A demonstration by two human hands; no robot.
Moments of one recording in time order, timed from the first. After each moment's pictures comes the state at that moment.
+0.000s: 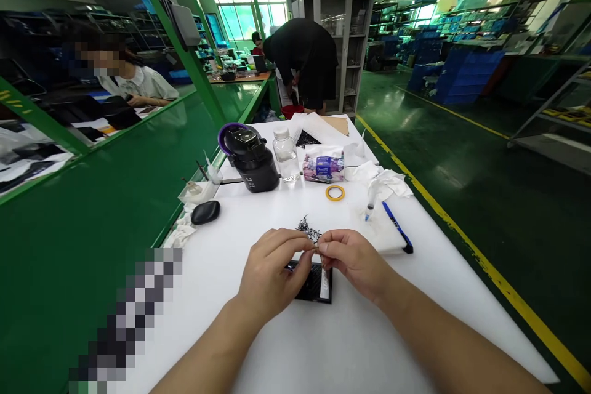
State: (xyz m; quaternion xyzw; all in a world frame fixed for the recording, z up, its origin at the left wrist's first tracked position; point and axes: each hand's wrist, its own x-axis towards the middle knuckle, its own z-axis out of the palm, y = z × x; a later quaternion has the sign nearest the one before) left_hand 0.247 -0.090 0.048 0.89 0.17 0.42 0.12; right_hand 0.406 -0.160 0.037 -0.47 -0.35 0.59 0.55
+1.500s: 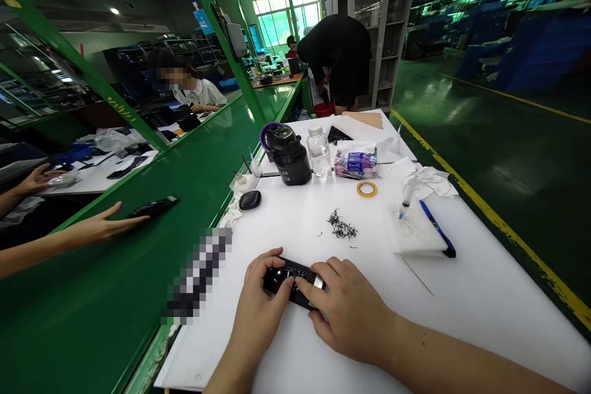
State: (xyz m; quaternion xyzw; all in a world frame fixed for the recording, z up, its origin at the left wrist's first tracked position) left_hand 0.153 -0.131 0.001 0.71 0.54 0.32 0.31; right_hand 0.343 -0.195 0.011 -0.52 -0.82 0.11 0.19
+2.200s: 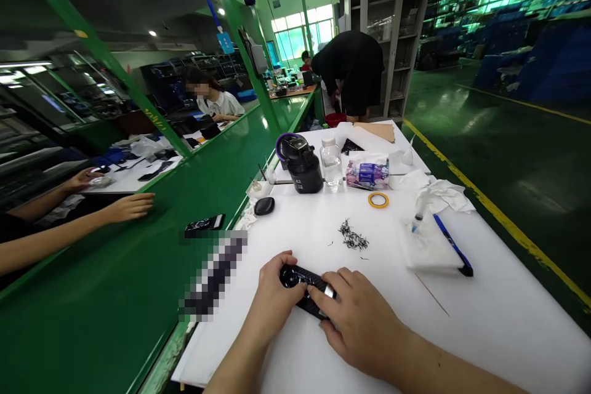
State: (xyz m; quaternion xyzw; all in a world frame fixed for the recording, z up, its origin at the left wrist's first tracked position) left_hand 0.161 -0.114 0.007 0.61 0.61 0.31 0.41; right_hand 0.345 -0.195 0.008 -0.52 -0.82 0.12 0.20
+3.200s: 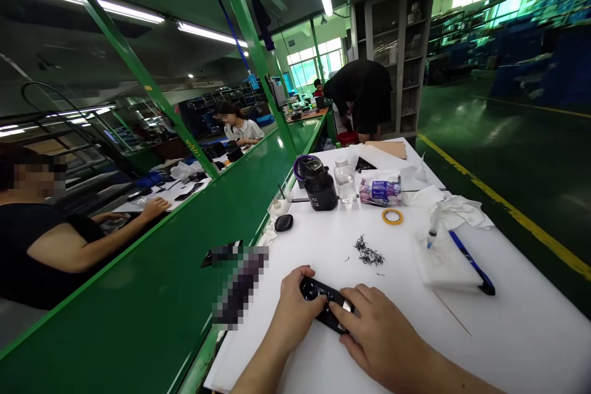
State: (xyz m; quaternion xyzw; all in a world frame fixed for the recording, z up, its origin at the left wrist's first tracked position) left_hand 0.159 -0.122 0.020 0.64 0.61 0.25 0.38; right_hand 0.345 -0.199 -0.004 -0.50 -0.82 0.10 0.25
